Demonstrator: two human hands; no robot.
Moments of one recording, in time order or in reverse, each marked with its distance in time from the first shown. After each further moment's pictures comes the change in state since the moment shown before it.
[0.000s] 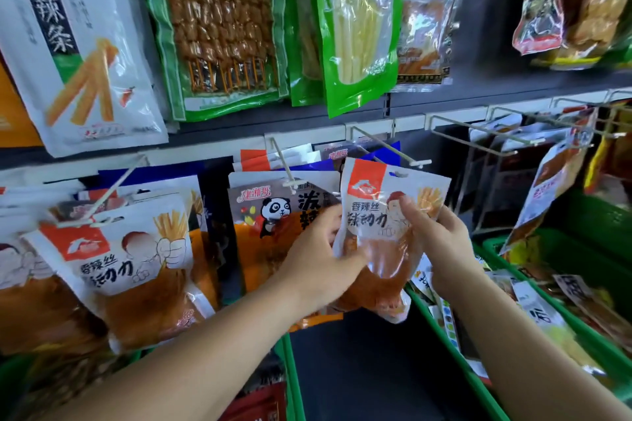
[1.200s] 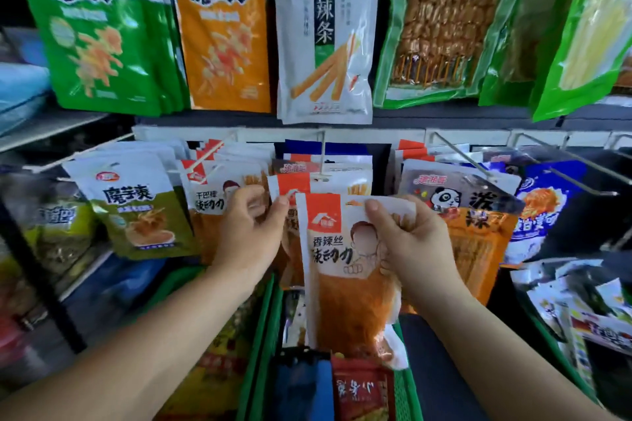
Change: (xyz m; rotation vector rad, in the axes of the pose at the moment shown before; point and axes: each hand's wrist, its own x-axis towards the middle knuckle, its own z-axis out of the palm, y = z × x) left_hand -0.135 -0.092 -0.218 -0.111 0.810 -0.163; right_hand -0.159 0.003 0.210 -0.028 -0.486 -0.174
